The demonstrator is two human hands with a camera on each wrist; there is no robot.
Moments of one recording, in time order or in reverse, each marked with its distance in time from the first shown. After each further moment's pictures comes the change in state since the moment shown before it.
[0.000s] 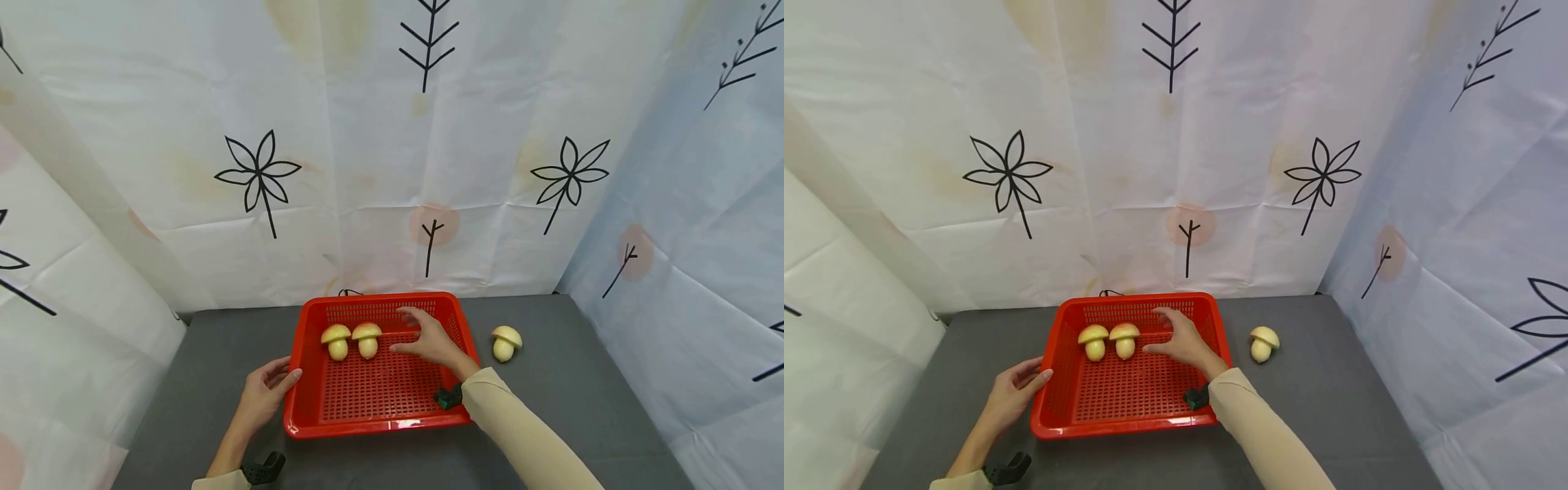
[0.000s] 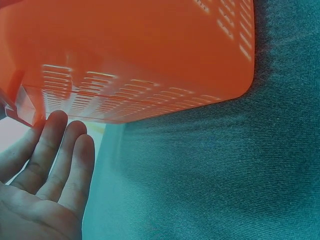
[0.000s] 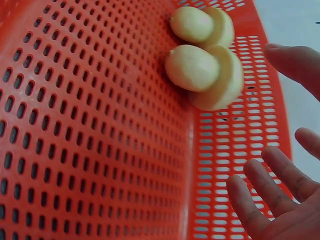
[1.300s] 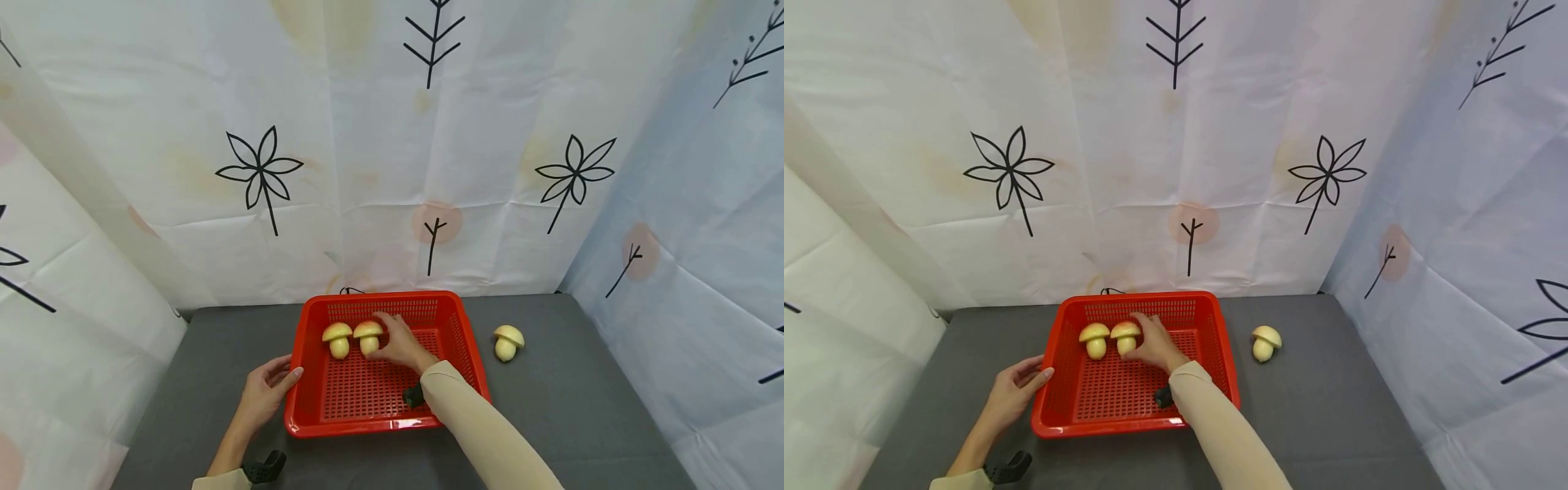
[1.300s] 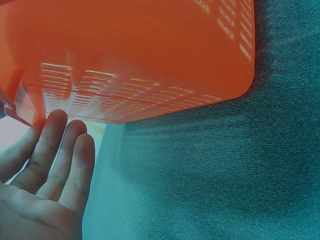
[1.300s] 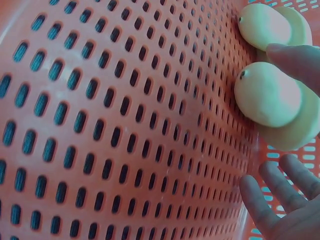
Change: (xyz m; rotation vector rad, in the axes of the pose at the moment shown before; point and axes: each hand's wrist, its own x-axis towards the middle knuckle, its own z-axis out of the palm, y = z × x) left_hand 0.000 0.001 0.000 0.012 -0.010 -0.005; right_hand 0.035 0.005 0.060 -0.132 -0.058 0.071
